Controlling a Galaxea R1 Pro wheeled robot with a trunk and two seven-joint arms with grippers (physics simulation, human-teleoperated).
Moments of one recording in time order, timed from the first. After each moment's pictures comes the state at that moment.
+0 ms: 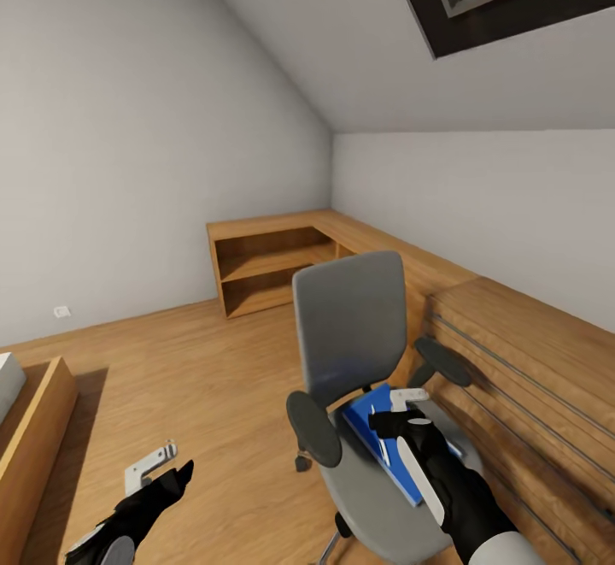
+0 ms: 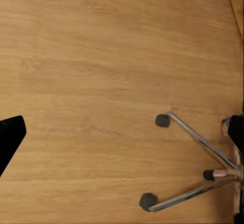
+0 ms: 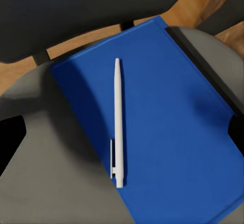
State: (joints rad) left arm -0.01 0.08 -0.01 -1.47 0.64 0.42 0.37; right arm -0.47 -0.01 0.24 -1.02 -0.19 0.59 -0.24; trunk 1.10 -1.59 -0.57
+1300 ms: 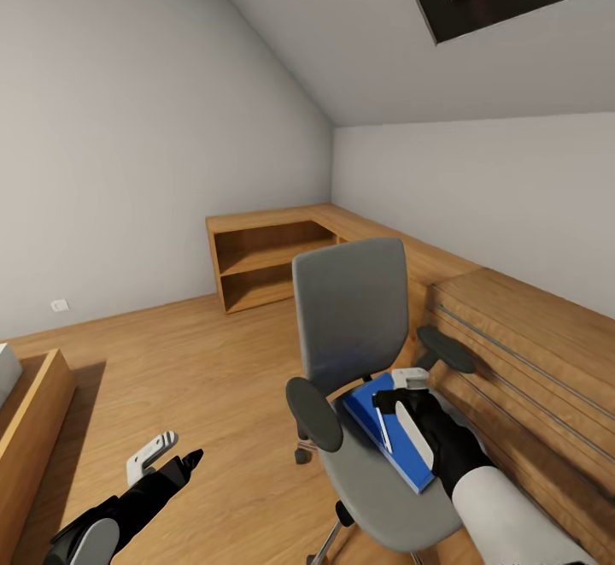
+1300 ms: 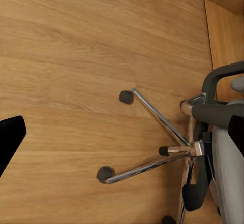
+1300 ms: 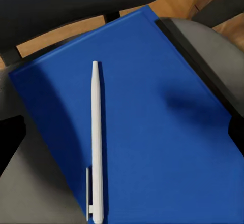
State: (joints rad) left arm -0.01 0.05 0.07 -1.60 0.83 0.62 0.38; right arm -0.68 -0.01 0.22 -0.75 -0.20 0.59 -0.22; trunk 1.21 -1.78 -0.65
